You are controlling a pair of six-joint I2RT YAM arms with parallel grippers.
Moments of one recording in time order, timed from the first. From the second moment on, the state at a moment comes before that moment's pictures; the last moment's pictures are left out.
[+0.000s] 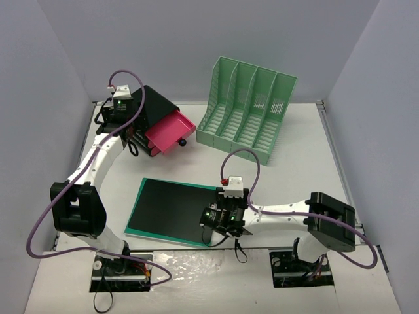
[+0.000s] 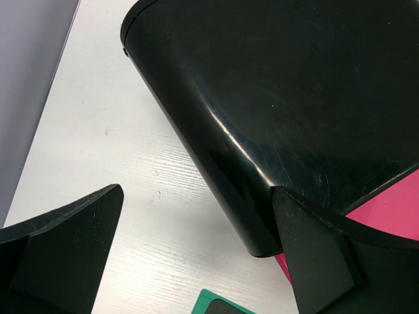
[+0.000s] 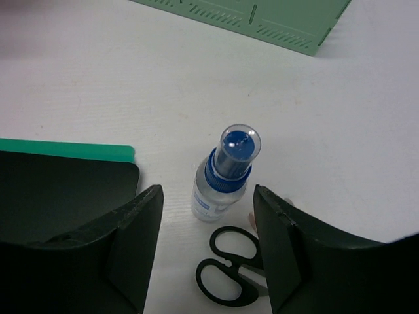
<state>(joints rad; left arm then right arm) -0.12 1.59 1.38 -0.38 -0.32 -0.20 1.27 1.54 0.77 -0.48 1.19 1.13</state>
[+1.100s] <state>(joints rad) -0.12 1.59 1.38 -0.38 -0.32 -0.19 1.20 1.52 0.78 -0.47 1.20 1.06</state>
